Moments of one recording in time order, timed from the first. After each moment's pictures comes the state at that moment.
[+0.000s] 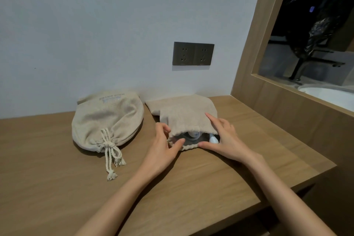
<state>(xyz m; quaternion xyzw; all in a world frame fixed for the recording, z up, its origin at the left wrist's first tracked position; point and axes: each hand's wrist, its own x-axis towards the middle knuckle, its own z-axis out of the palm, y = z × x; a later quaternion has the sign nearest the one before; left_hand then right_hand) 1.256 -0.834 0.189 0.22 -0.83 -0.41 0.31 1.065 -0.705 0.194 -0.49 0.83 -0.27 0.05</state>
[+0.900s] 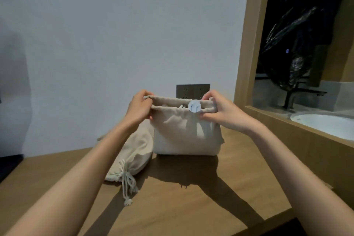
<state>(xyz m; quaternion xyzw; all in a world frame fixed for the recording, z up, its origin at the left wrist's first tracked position) 1.280 -0.890 0.370 0.25 -0.74 -0.46 0.42 1.132 -0.699 0.378 -0.56 0.73 -0.38 -0.01</state>
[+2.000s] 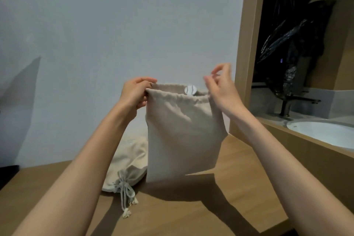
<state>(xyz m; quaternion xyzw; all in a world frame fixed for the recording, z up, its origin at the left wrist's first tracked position) 1.292 -0.873 0.433 0.20 -0.64 -0.57 0.47 1.140 -0.720 0.433 -0.48 0.62 -0.60 -0.15</state>
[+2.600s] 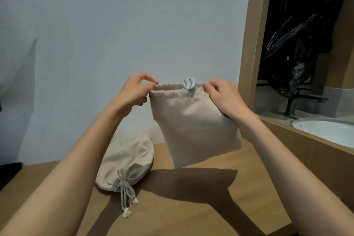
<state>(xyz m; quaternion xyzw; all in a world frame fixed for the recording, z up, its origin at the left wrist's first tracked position) 1.304 -0.887 0.436 0.20 -0.76 -0.42 0.45 1.132 -0.726 0.422 -0.48 0.71 -0.44 -0.27</state>
